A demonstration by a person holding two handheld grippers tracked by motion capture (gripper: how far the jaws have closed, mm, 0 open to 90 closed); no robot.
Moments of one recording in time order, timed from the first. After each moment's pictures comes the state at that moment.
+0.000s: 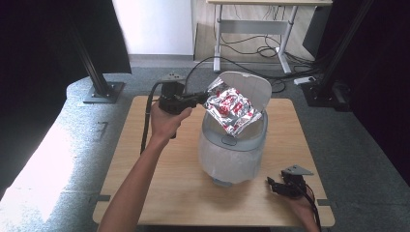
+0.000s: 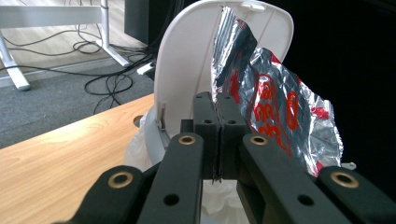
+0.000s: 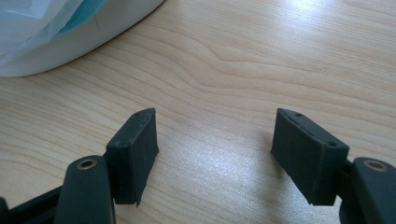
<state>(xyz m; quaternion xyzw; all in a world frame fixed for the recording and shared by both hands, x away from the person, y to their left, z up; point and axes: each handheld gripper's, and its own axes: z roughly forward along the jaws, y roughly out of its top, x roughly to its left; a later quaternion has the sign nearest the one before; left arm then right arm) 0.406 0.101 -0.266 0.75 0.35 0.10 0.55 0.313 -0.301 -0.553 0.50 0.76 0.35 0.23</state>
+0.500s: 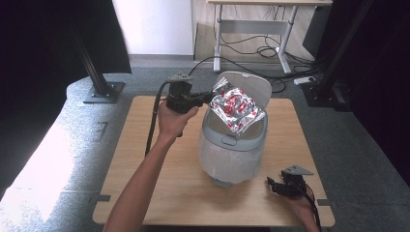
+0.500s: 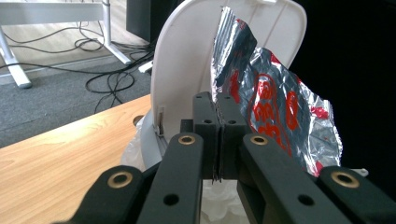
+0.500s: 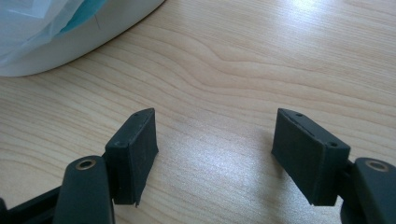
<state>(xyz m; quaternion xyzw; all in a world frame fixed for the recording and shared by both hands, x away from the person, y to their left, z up) 0.417 0.084 -0.276 0.75 0.36 0.11 0.54 0.313 -0.301 -0.553 0.50 0.76 0.35 0.23</state>
